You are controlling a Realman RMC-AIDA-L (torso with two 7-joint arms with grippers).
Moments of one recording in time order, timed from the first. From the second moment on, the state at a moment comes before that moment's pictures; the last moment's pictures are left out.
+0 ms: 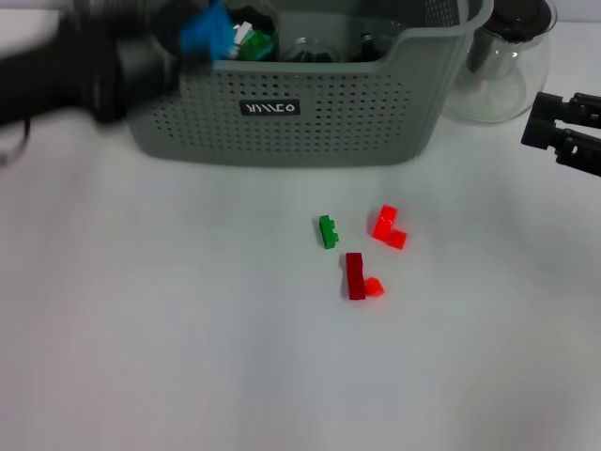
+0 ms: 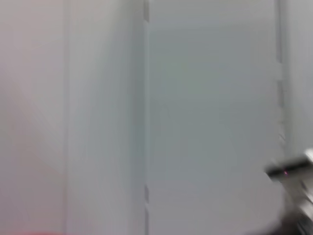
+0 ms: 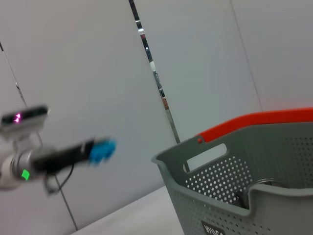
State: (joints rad) left arm -0.52 -2.11 0.39 0.86 1.85 1.93 -1.32; right arm 0.48 2.01 -0.42 -0.67 -1.98 -1.84 1.44
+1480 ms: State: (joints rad) left arm -0.46 -2.13 0.68 1.27 1.64 1.59 -1.70; right arm 0.48 2.01 -0.42 -0.67 -1.98 -1.84 1.44
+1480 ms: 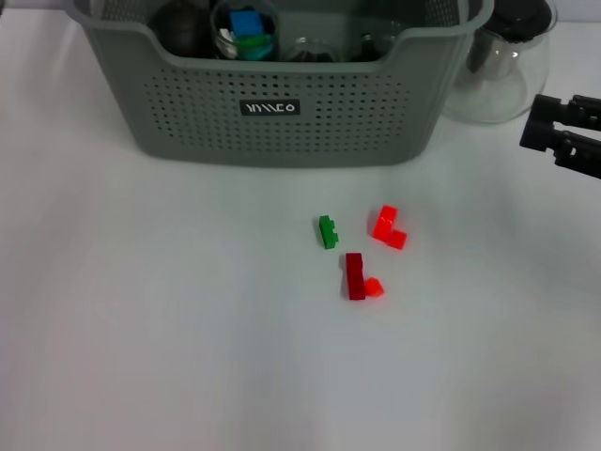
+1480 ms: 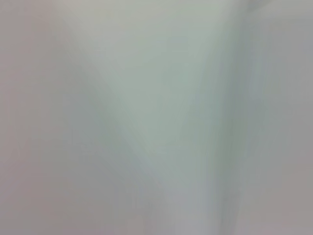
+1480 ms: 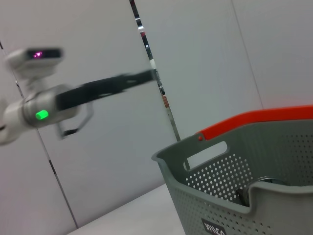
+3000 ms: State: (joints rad) left arm -0.66 -2.18 0.73 0.21 1.96 1.07 -0.69; right arm 0.49 2.01 -0.46 -0.68 -2.00 -1.81 1.54
